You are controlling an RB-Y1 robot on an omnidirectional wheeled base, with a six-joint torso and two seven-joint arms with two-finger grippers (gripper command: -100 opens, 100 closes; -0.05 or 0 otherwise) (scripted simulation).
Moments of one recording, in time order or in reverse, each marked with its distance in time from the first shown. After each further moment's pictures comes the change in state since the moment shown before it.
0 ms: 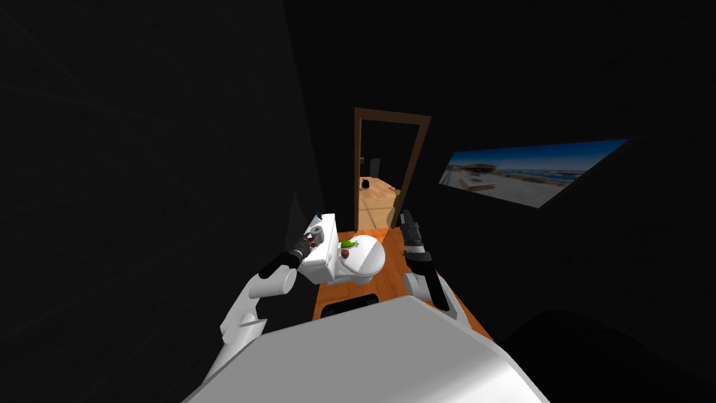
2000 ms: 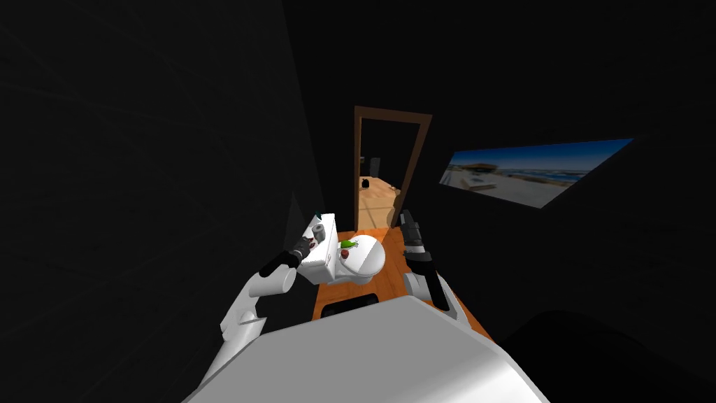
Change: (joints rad) left arm -0.012 0.013 0.005 0.018 0.008 0.016 0.004; right arm 0.000 0.000 0.000 0.000 0.000 0.000 0.000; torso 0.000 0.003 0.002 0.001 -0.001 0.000
